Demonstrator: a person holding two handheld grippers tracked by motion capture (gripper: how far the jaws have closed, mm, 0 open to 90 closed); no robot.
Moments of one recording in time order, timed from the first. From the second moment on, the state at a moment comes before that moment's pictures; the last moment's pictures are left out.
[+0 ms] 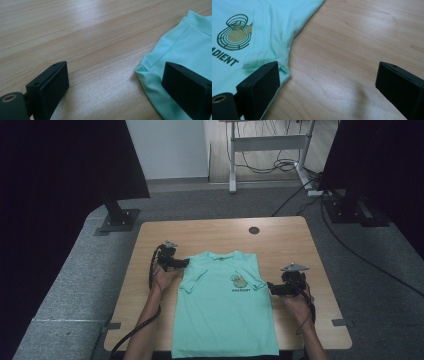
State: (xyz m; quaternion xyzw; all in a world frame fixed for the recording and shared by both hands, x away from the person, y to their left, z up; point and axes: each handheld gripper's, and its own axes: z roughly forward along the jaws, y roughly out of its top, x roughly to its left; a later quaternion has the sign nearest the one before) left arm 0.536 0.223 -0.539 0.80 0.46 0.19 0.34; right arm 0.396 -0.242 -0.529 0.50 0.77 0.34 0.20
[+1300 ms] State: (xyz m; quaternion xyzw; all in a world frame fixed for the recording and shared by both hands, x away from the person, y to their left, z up) left arm 0.535 0.222 -0.539 0.80 0.46 0.19 0.33; right arm 0.469 -0.220 -0.536 0.48 0.77 0.36 0.20
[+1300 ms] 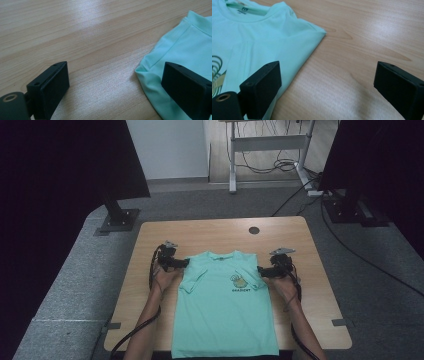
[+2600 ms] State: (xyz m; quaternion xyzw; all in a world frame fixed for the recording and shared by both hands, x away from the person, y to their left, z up) left arm 0.533 0.222 -0.538 0.80 0.46 0.19 0.34; right arm 0.519 -0.200 -0.543 0.45 0.79 0.37 0.19
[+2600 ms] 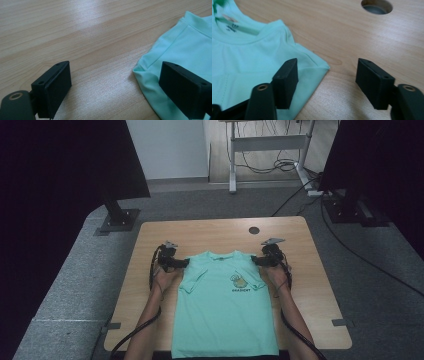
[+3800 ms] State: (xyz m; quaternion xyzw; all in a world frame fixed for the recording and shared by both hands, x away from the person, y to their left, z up) left arm 0.513 0.210 -0.532 0.80 0.42 0.18 0.39; right arm 0.495 -0.185 -0.540 0.47 0.77 0.39 0.19
